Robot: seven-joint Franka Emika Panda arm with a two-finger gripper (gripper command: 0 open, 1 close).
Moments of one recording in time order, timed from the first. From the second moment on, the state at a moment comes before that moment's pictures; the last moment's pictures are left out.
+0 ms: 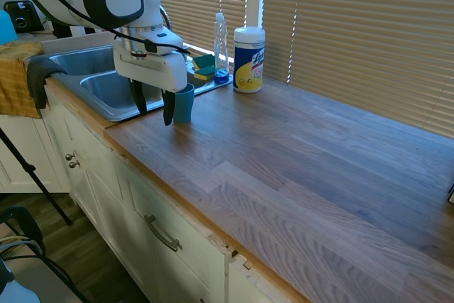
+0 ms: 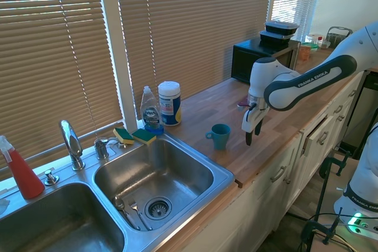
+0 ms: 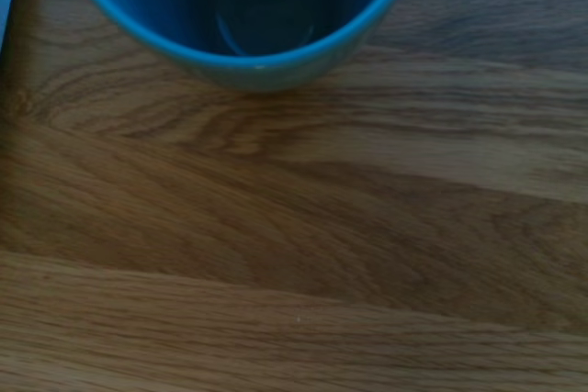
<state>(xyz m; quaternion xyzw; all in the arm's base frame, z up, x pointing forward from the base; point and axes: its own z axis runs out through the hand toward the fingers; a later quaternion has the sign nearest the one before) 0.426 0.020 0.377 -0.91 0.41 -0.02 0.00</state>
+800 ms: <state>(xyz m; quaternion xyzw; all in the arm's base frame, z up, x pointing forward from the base) 0.489 0.068 0.442 -0.92 0.39 -0.07 0.03</state>
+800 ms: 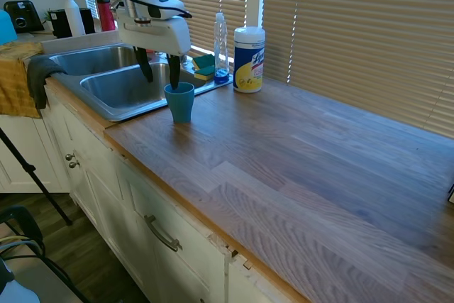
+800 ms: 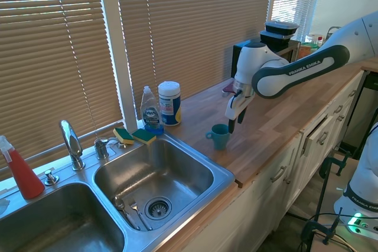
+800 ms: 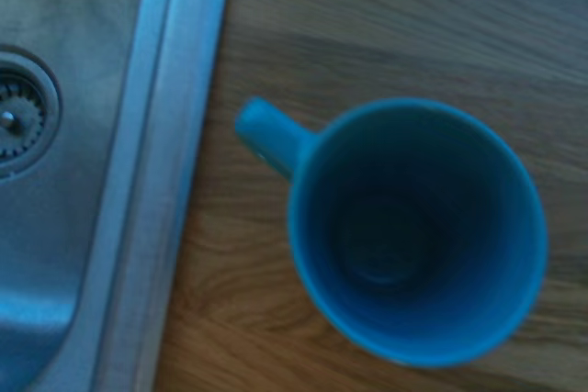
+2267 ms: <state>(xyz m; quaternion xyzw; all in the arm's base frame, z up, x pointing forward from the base) 0.553 0.098 0.345 -0.92 0.40 -0.03 0.01</state>
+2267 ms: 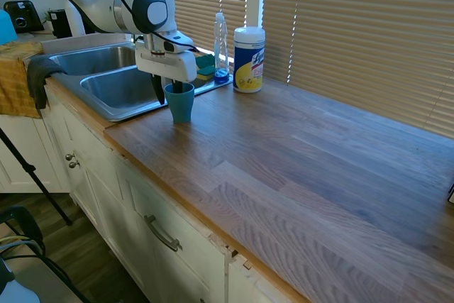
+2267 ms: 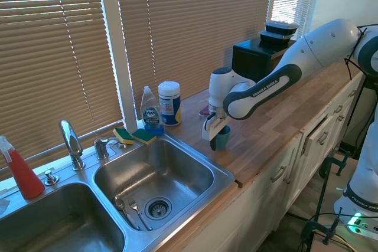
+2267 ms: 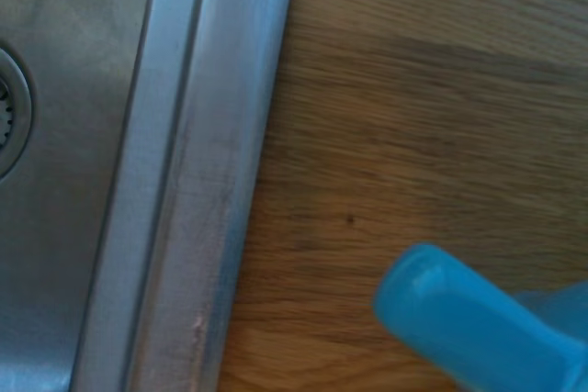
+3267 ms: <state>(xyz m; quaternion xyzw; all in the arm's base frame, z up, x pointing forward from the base) 0.563 0.097 0.364 -0.91 0.40 -0.04 0.02</state>
